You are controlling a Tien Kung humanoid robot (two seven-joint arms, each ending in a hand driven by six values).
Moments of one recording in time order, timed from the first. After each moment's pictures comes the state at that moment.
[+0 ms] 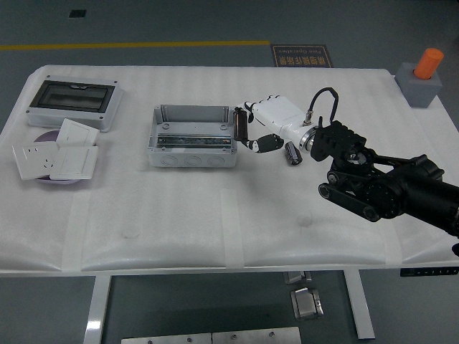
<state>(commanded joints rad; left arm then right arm) -0.06 0.20 -0.15 -0.21 0.75 0.09 0.08 1.00 -0.25 0.15 0.84 -1.65 -0.36 0.01</state>
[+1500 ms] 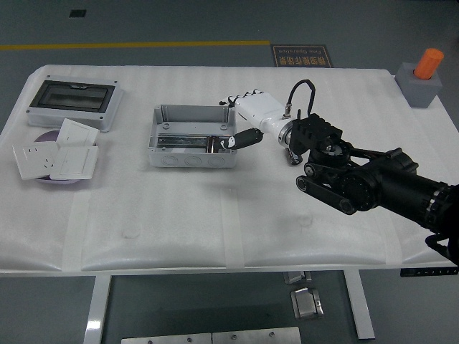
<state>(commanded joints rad) -0.07 0.20 -0.17 -0.21 0.76 0.09 0.09 1.04 -0.18 0.12 0.75 -1.60 -0.30 -0.03</state>
